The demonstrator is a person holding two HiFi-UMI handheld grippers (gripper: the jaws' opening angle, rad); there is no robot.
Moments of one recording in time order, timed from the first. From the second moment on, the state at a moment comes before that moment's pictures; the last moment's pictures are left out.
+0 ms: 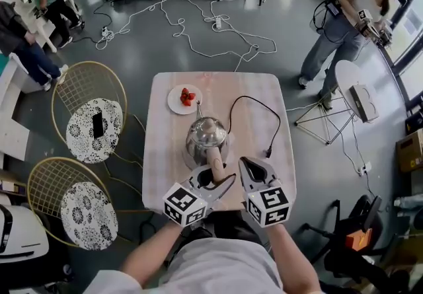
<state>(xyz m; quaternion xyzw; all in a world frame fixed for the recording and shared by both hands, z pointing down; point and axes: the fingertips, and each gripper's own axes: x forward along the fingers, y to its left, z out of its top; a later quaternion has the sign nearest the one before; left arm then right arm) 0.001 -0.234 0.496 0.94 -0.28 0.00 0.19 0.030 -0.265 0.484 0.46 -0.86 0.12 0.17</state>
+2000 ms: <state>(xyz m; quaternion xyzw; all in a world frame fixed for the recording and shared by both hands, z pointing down) -0.007 -0.248 0.553 0.94 -0.28 0.09 0.19 0.031 -0.294 0.521 0.45 -0.86 0.18 0.16</state>
